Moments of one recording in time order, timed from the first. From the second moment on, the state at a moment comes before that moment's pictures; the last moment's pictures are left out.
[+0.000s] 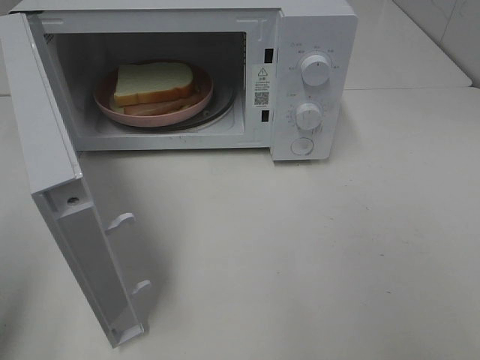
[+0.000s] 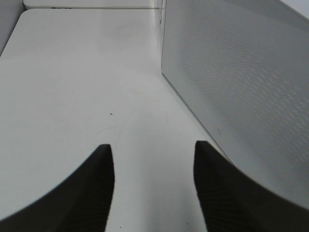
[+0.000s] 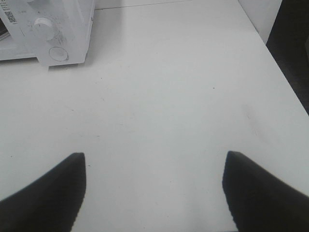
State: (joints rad) left arm -0.02 0.44 -0.46 -0.06 0.65 0.03; right arm 0.02 0.00 -0.51 -0.07 1.05 0.13
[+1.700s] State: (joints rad) left arm -0.02 1.29 -0.27 0.40 -0.73 -0.11; right arm 0.02 0.00 -0.51 -0.07 1.05 0.13
